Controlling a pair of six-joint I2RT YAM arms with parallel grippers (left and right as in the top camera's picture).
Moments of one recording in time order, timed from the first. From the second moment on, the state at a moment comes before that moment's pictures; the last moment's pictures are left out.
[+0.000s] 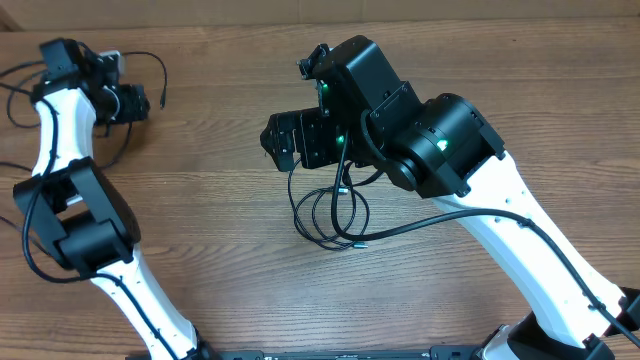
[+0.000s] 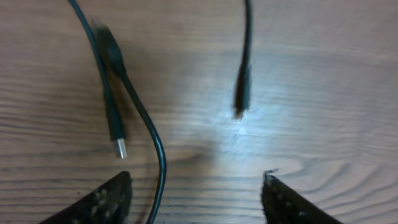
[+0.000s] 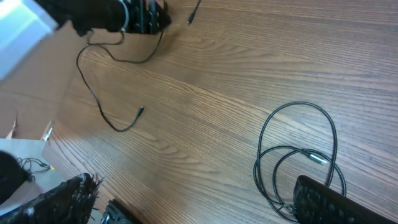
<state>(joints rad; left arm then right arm) 0.40 2.26 1.88 -0.75 0.21 0.23 0.76 1.71 2.08 -1.19 -0.14 0.51</state>
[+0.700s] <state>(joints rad) 0.41 2.36 1.88 -0.83 0.08 0.27 0.76 1.71 2.08 -1.17 -0.14 0.51</state>
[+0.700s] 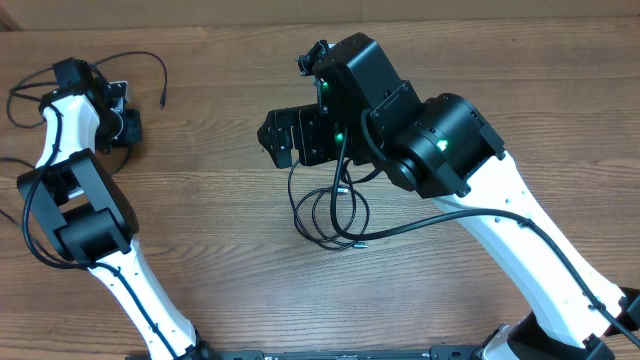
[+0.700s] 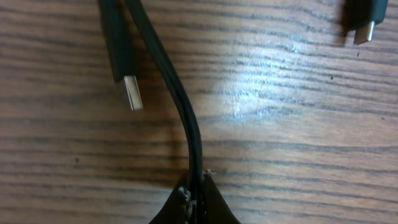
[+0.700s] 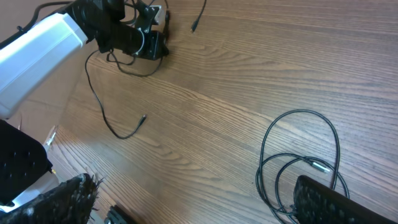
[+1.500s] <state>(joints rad) 0.44 2.10 1.88 -1.18 -0.09 -0.08 0.76 1.72 2.08 -1.22 -0.13 0.51</state>
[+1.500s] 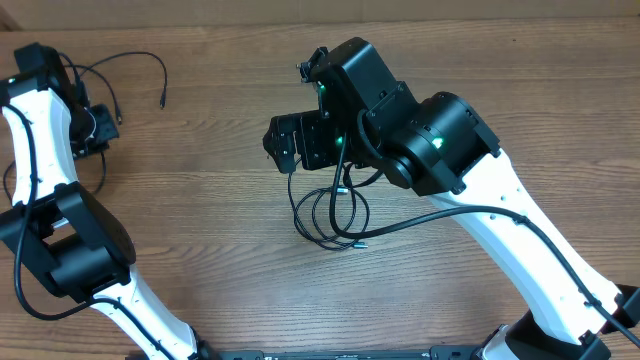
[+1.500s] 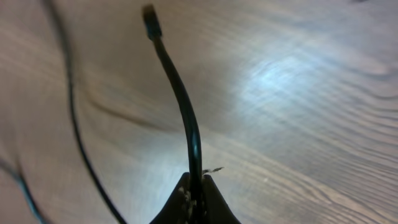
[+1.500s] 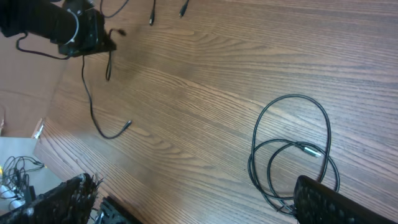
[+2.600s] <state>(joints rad) 0.89 2.10 1.84 -1.13 -0.33 -0.29 0.76 1.73 2.08 -1.24 -0.13 0.51</state>
